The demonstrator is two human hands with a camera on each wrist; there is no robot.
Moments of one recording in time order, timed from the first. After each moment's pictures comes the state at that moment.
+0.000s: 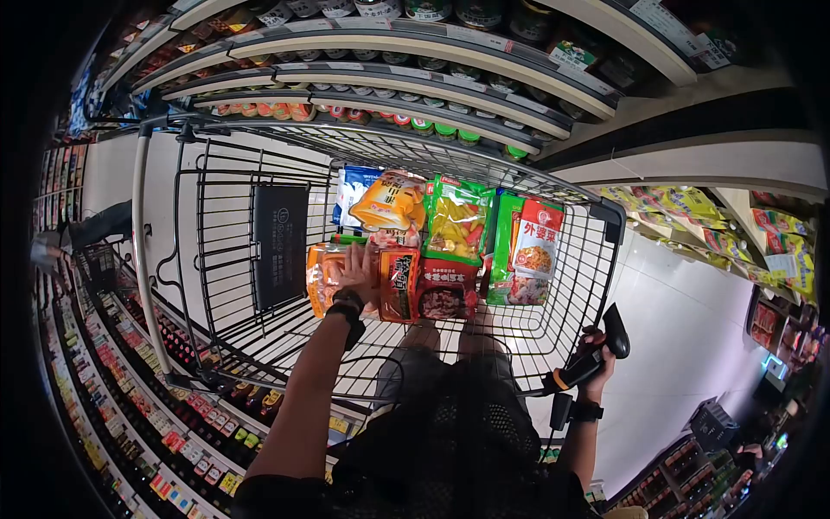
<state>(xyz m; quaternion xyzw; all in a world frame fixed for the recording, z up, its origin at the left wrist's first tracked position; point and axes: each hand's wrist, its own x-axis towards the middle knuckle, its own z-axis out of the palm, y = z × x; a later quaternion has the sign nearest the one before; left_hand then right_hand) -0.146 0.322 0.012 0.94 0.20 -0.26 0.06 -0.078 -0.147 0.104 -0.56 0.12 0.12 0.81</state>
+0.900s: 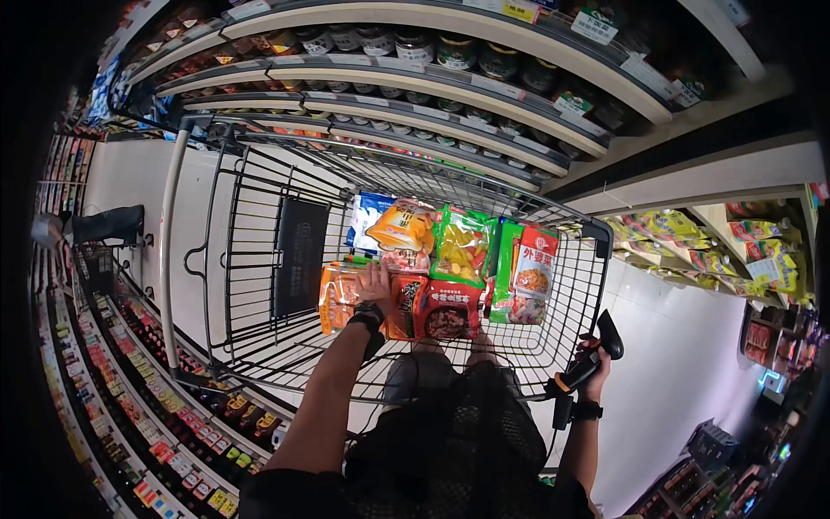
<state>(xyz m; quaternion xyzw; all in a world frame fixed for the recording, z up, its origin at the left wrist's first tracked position) -0.147 0.314 0.005 0.94 0.21 -0.28 0.02 -0.077 -0.147 0.109 -0.56 0.17 0.12 0.80</state>
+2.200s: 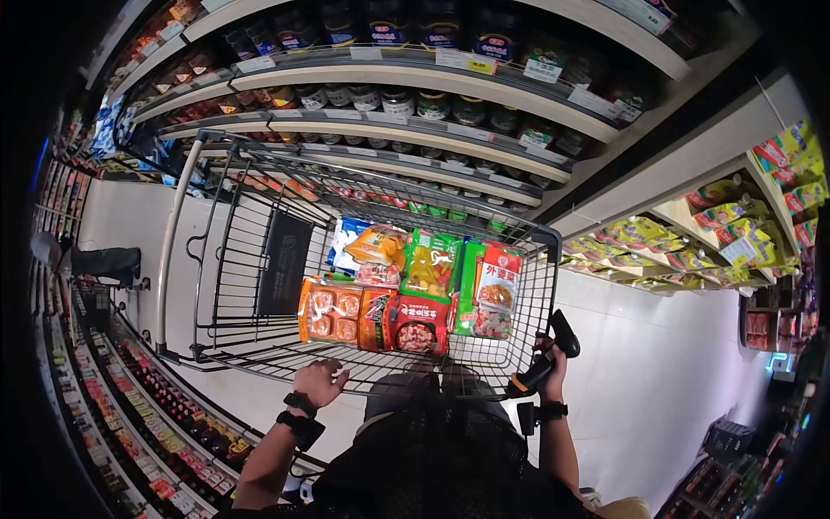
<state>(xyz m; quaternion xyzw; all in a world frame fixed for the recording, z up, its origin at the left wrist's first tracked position) -0.288 0.229 0.180 0.94 0.23 -0.20 0.14 -0.082 -0.167 0.073 -0.54 0.09 0.14 0.82</state>
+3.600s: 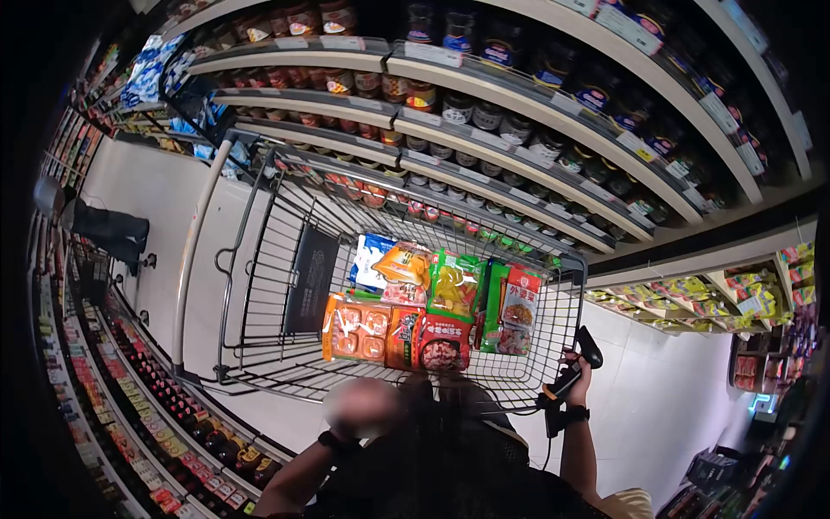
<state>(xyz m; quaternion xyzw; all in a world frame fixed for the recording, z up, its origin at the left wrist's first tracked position) -0.302 0.301 0.182 0.97 0.13 0.01 0.19 -0.057 -0.088 0.083 -0.61 0.16 0.19 0.76</state>
